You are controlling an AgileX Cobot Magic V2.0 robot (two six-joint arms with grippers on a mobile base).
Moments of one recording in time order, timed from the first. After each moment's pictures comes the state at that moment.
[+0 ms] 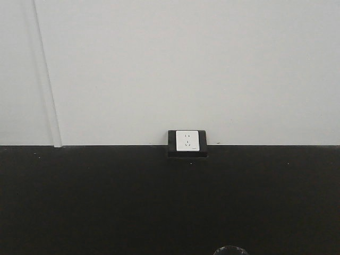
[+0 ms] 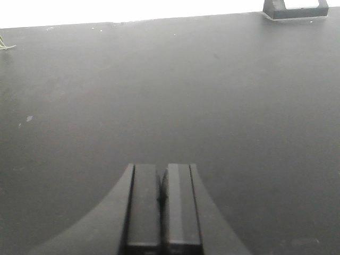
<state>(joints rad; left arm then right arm) -0.07 -0.01 0.03 -0.02 0.01 0.05 0.35 0.30 -0.41 -0.45 0.21 0.37</state>
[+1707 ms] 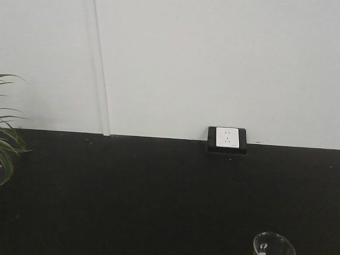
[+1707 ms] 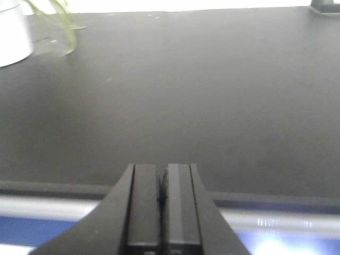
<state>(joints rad) -0.07 -0.01 0.03 -0.02 0.01 0.05 0.35 0.30 -0.41 -0.45 0.23 0.37</state>
